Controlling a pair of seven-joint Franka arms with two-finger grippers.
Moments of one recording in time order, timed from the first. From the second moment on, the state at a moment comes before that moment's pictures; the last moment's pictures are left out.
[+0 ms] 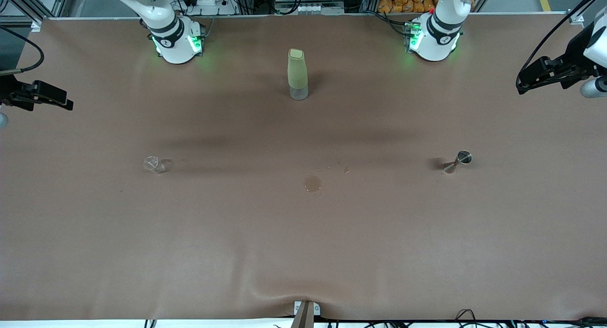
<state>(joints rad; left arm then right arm) -0.04 -0.10 -0.03 -1.61 0.01 1.47 -0.19 -0.09 0.03 0.00 -1.52 0.04 1.40 -0.07</state>
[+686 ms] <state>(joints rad) -0.04 -0.10 -0.03 -1.61 0.01 1.48 -0.19 -0.09 0.03 0.00 -1.51 0.03 1.41 -0.07</state>
